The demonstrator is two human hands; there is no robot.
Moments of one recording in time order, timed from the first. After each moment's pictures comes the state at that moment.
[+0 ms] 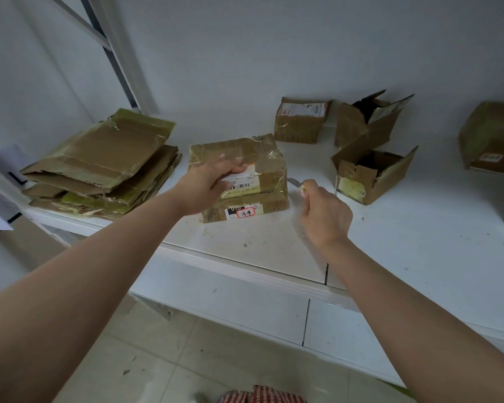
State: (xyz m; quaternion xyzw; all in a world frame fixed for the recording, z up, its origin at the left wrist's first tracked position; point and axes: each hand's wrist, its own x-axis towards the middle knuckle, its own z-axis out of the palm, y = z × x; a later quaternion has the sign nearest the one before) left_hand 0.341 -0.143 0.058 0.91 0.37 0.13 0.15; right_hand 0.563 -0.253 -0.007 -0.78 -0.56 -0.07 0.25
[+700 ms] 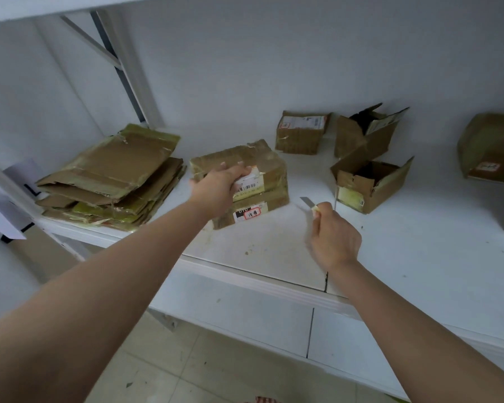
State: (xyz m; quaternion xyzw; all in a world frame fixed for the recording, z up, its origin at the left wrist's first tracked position) left_hand 0.374 -0.149 0.063 0.86 0.50 0.08 0.07; right_hand 0.568 -0.275 -0.015 -0.82 -0.52 -0.03 0.23
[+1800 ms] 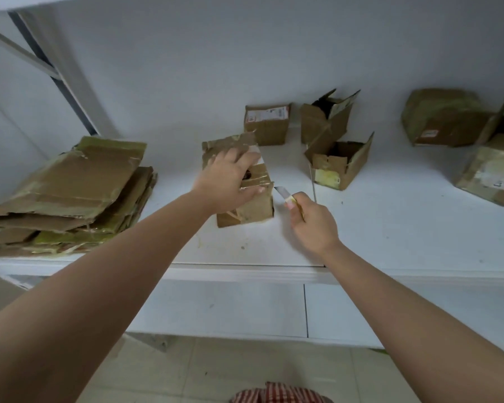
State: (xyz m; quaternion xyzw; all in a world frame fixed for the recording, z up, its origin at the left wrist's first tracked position) left_hand 0.396 -0.156 0.078 0.95 0.30 0.09 0.01; right_hand 0.538 -0.288 -0.009 -0.78 -0.52 0.08 0.34
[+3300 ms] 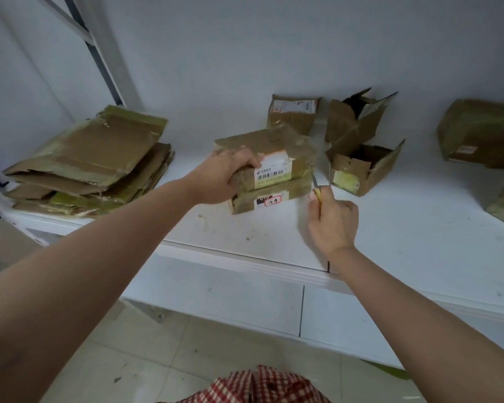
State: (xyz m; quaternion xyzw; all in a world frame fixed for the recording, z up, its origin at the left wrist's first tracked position) left_hand 0.359 -0.144 0.070 0.94 0.28 0.10 0.15; right_hand 0.551 -0.279 -0.020 -0.78 -0.51 -0.09 0.36
